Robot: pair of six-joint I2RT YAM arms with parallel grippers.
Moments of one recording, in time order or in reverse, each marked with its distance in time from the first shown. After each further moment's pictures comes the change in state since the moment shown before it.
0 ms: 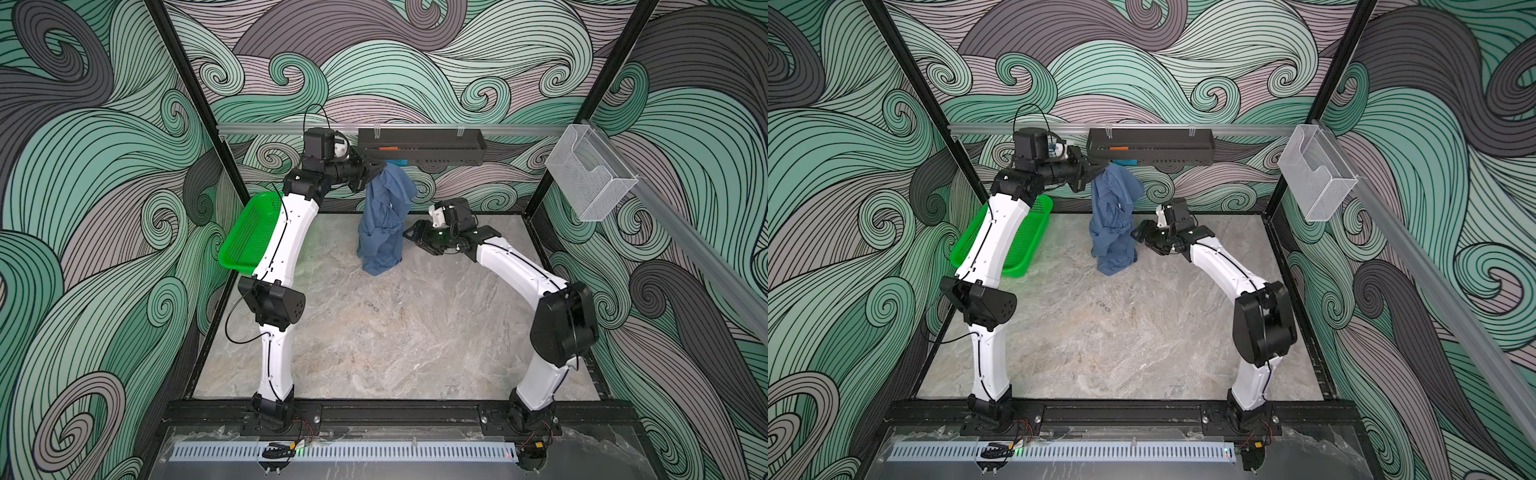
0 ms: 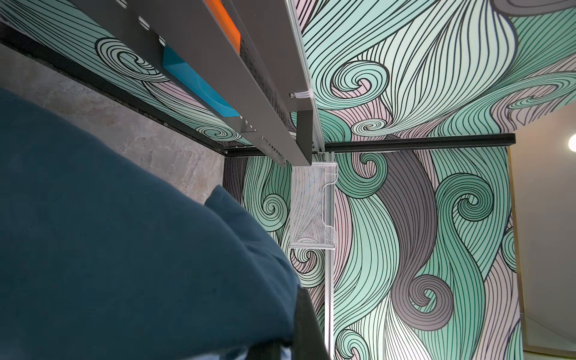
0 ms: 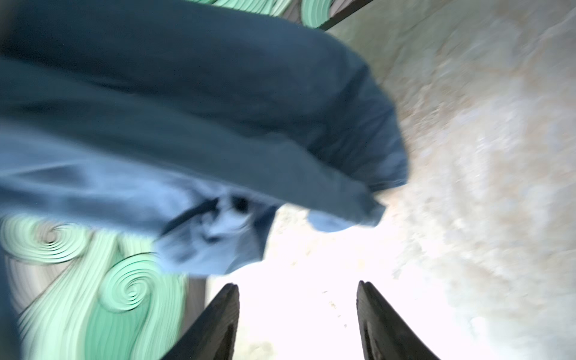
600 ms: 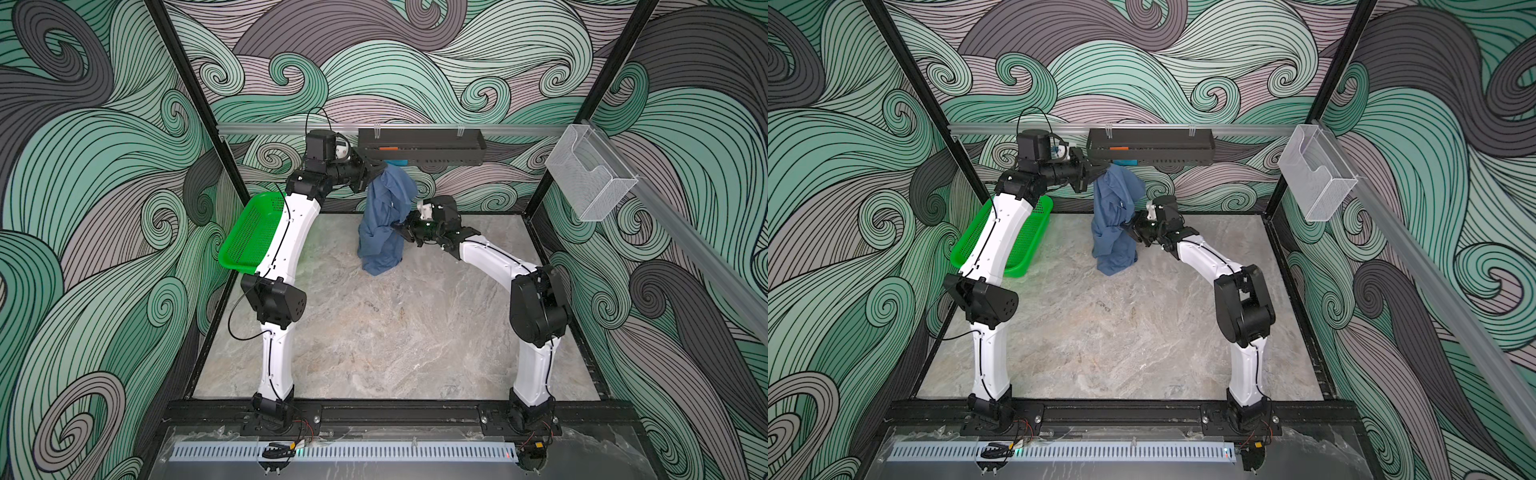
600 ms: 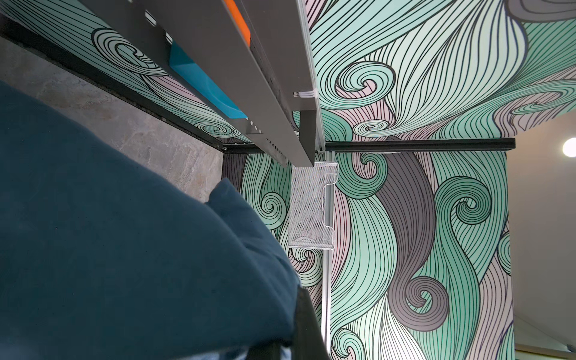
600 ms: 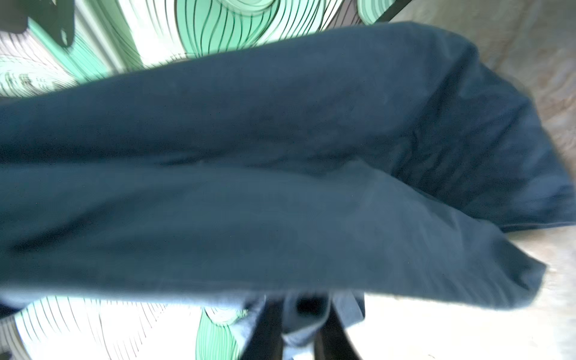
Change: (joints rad) left arm 0.003 0.020 -0.007 0.027 0.023 -0.023; right arm 0.003 0.214 0.111 0.303 -0.104 0.292
